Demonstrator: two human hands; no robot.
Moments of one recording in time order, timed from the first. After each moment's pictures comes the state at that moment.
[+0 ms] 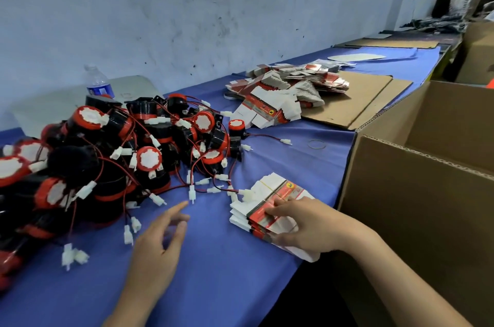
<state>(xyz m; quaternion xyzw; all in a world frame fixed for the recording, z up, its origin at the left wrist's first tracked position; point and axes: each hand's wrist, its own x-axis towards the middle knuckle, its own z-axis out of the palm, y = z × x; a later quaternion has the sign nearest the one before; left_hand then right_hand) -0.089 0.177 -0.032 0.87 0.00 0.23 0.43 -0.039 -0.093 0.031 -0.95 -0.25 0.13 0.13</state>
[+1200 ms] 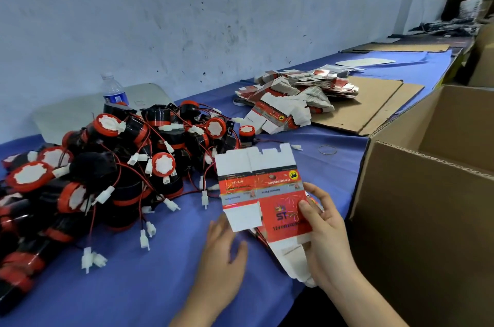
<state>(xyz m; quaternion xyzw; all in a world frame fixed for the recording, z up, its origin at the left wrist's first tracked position) -0.089 0.111 -0.024 0.89 -0.08 0.15 0.41 -0.066 -0.049 0.000 -0.46 0.03 -0.06 0.88</state>
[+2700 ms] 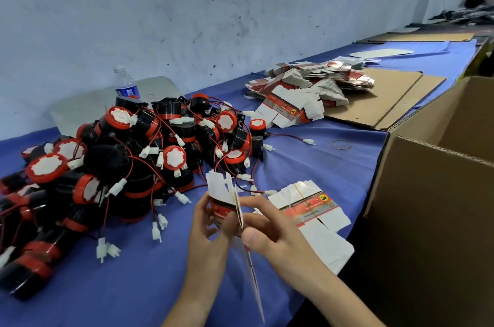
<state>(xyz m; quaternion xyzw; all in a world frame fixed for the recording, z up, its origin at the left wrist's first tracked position) -0.087 0.127 -0.016 0.68 0.03 0.21 0.71 -0.084 -0.003 0.015 -0.60 -0.27 0.11 0.74</state>
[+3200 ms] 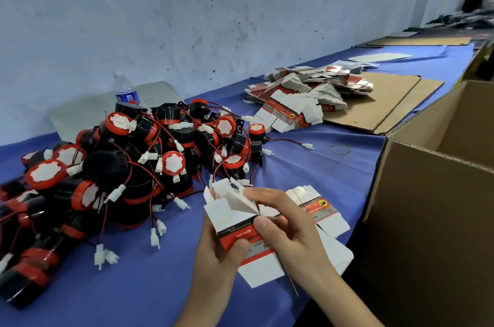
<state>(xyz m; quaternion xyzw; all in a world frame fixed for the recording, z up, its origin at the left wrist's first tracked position) -0.102 0.115 -0.011 0.66 -0.04 0.19 0.72 -0.077 -0.017 0.019 -0.68 -0.25 -0.10 0.68</state>
